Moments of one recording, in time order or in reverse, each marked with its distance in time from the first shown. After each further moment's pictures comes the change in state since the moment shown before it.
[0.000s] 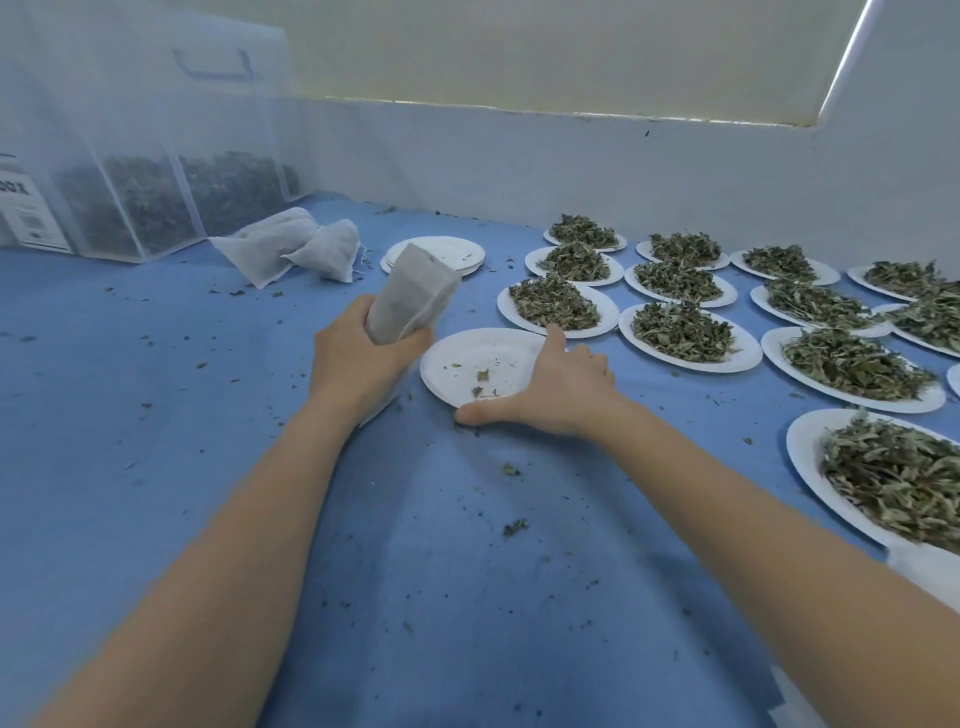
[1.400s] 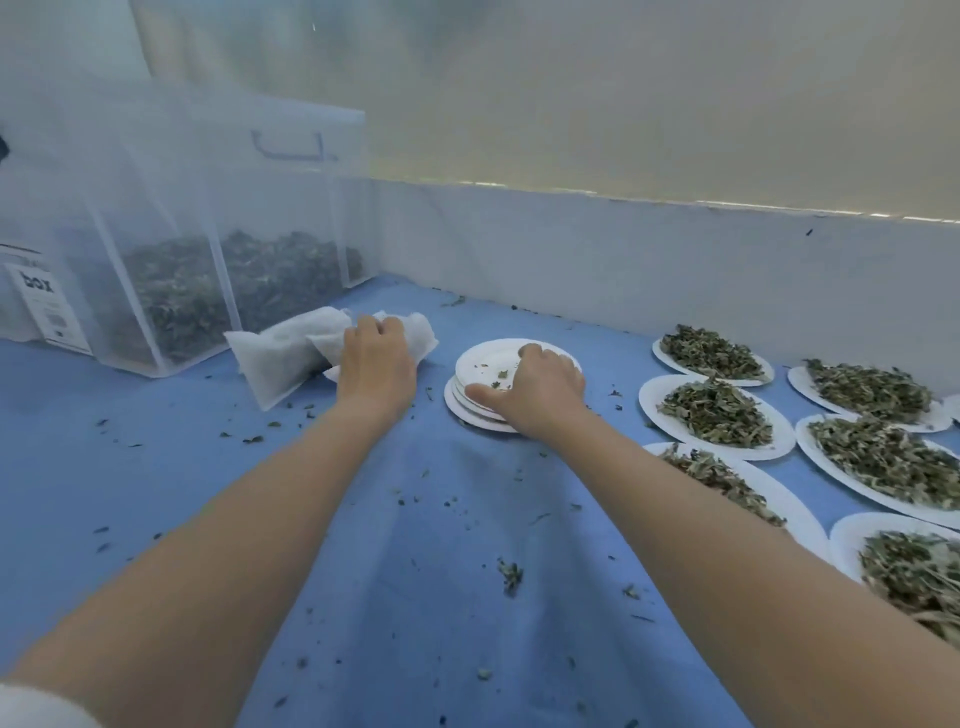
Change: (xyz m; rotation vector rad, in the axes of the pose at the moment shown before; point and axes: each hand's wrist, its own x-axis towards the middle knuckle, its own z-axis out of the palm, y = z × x) left_hand 0.256 -0.054 0.027 0.768 0.096 0.144; right_hand 0.273 -0.111 0.012 -0.053 0.230 -0.220
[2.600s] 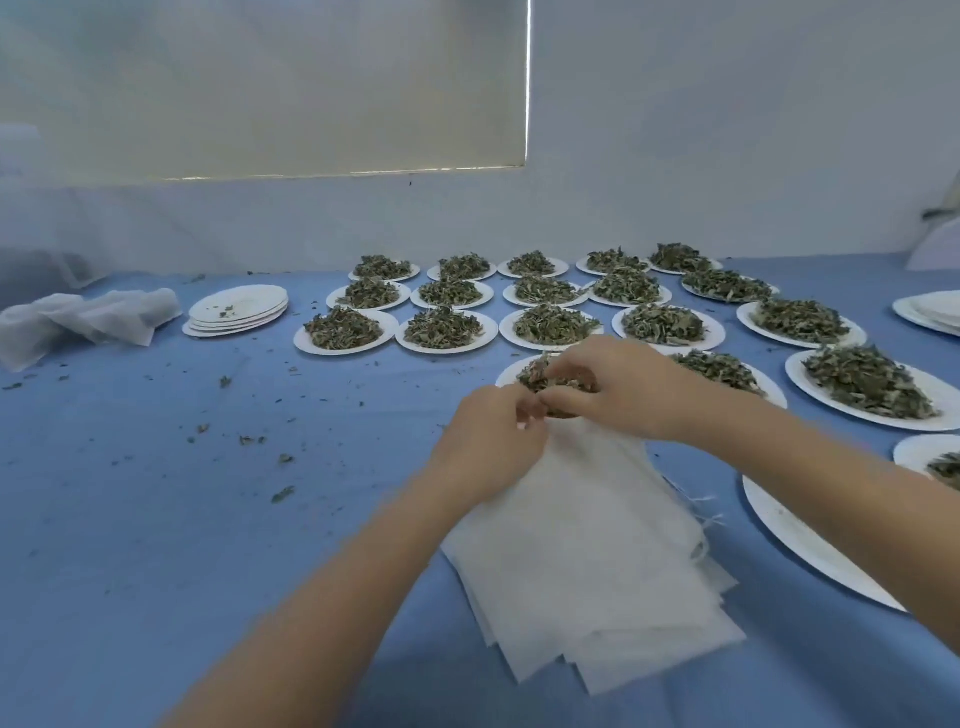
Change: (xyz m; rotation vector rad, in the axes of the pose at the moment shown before) left_hand -0.437 0.276 -0.161 -0.656 -0.643 0.536; right_hand -0.480 0.197 -0.237 -0.145 0.006 -0.012
